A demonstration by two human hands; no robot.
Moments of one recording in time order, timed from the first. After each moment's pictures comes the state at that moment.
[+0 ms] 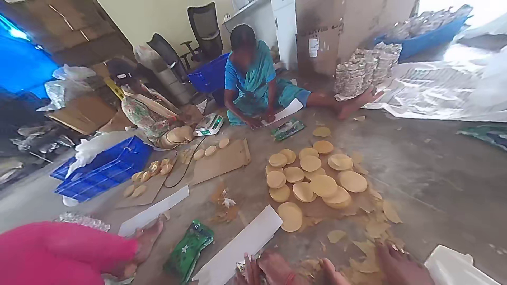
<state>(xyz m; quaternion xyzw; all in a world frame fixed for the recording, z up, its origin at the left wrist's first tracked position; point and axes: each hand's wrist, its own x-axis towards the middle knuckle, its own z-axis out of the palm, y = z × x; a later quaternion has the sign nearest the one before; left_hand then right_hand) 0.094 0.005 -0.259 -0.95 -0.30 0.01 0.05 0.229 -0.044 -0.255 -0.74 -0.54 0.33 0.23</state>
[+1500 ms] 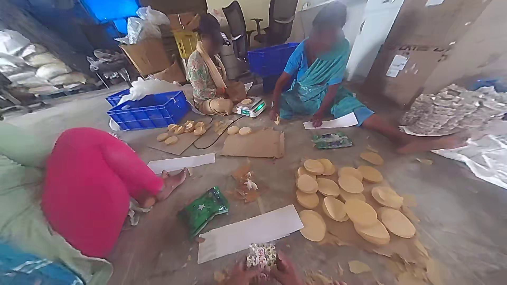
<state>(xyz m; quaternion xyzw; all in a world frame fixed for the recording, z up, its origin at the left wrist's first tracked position) 0.067 0.040 -0.244 -0.50 -0.50 -0.15 -0.69 0.202 -0.064 -0.286 -0.56 -0.27 0.46 0.63</state>
